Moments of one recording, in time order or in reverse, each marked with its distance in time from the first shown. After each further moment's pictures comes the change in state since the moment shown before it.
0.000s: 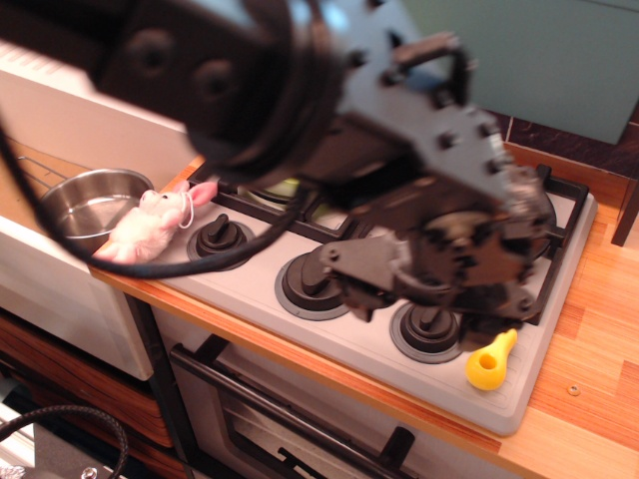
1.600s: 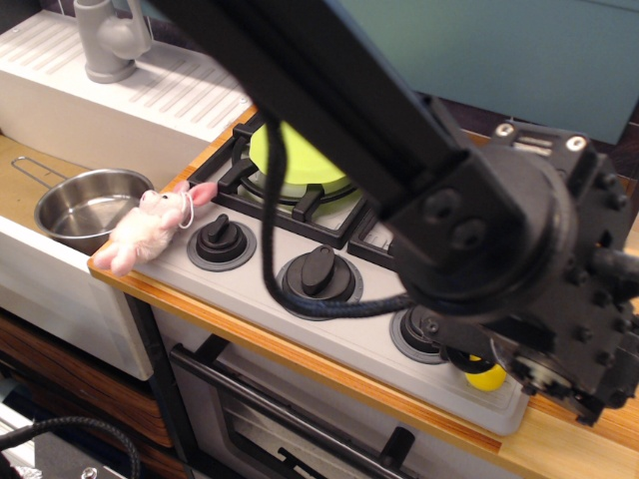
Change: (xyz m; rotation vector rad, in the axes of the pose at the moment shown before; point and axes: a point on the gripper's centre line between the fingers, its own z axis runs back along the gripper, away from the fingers) arm -0.009 -0.044 -0.049 -0.036 -0.101 0.085
